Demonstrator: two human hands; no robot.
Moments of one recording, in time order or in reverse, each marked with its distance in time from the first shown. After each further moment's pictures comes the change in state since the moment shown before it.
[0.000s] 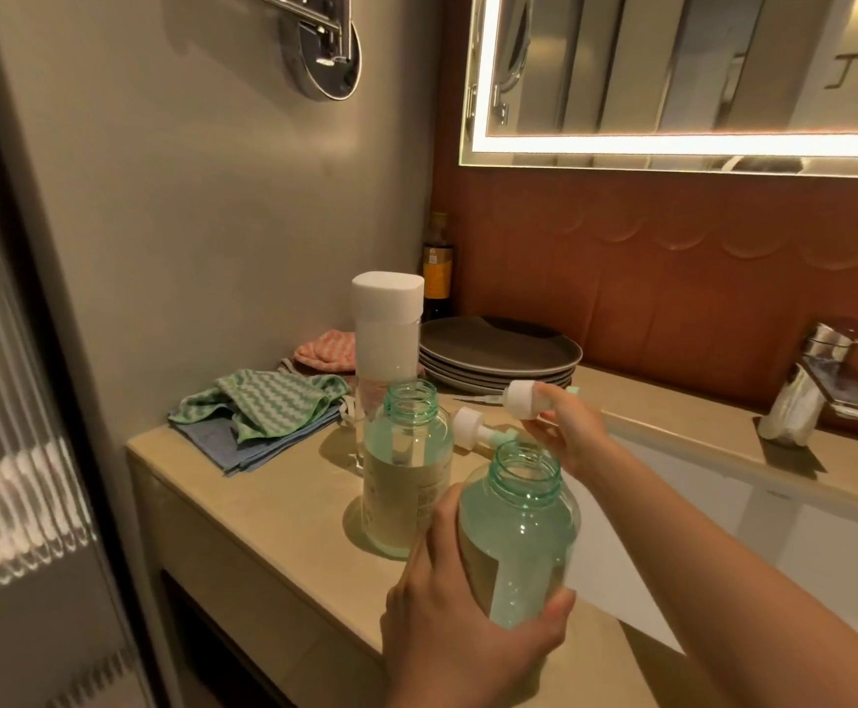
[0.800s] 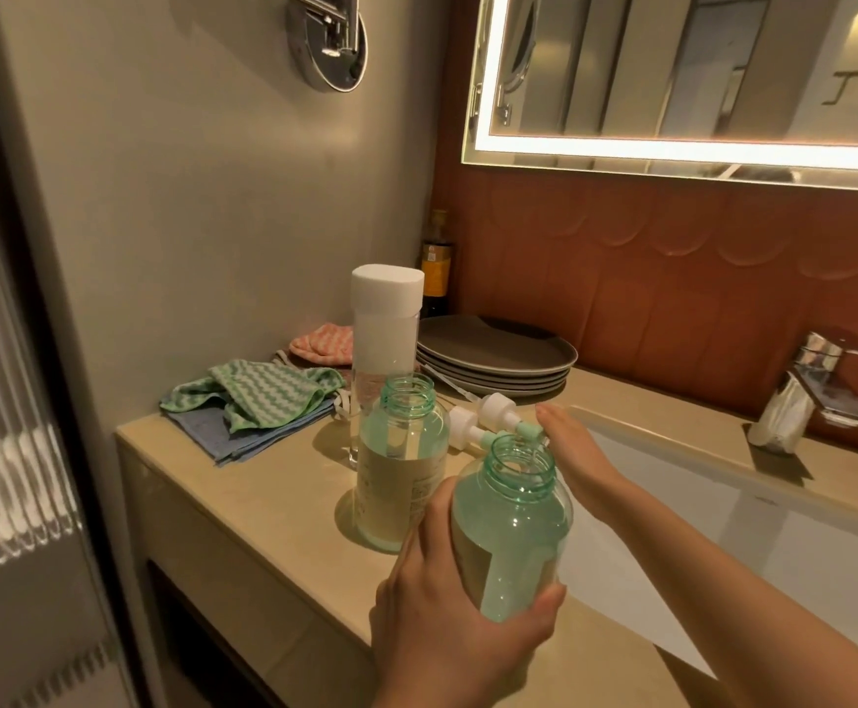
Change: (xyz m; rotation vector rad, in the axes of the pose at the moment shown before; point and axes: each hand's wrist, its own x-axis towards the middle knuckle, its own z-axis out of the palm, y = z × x) left_hand 0.000 -0.004 0.003 -0.004 0.028 0.036; right_hand -0.015 0.020 -0.023 -0.662 -0.156 -0.303
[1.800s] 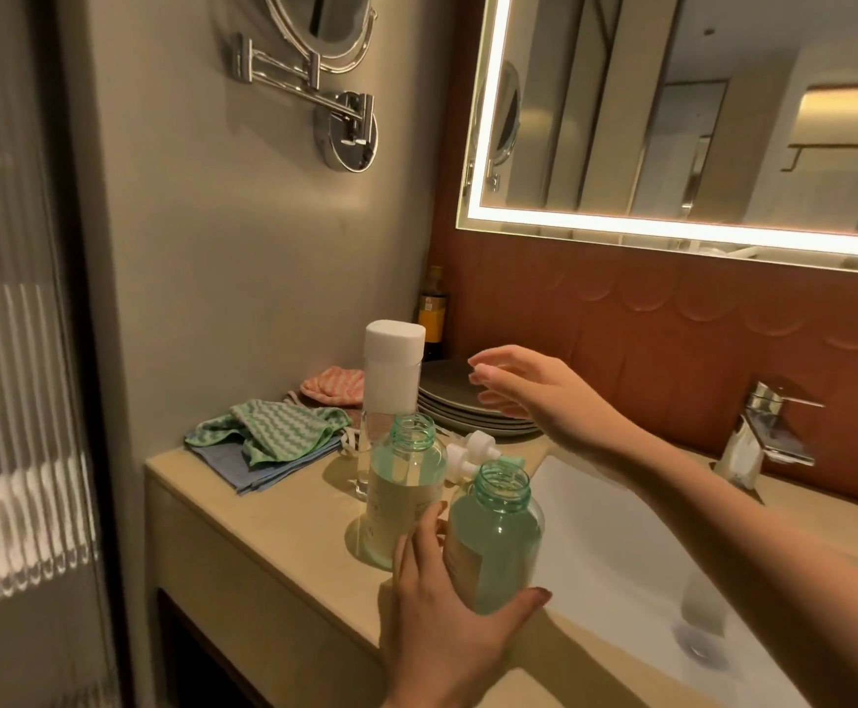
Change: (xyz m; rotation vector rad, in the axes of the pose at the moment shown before) left_hand 0.001 -0.004 0.004 -0.096 0.058 -0.027; right_hand -0.100 -0.147 -0.026 -0.223 -0.195 -0.488
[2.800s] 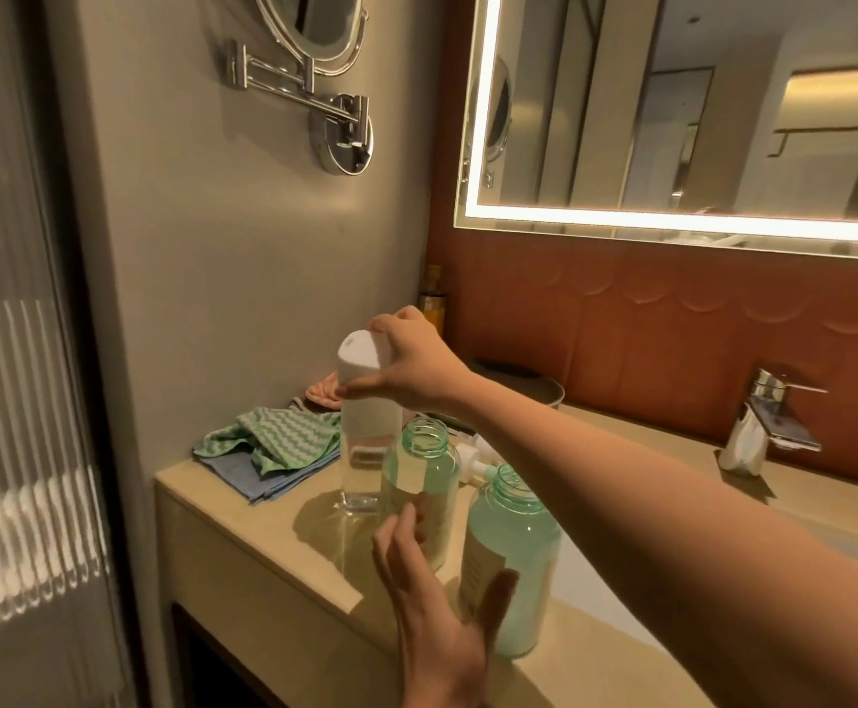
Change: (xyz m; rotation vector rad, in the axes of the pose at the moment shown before) left_hand -0.004 0.000 -0.012 -0.203 0.214 0.121; right_hand 0.078 -0.047 0.078 -0.346 -0.031 -0.183
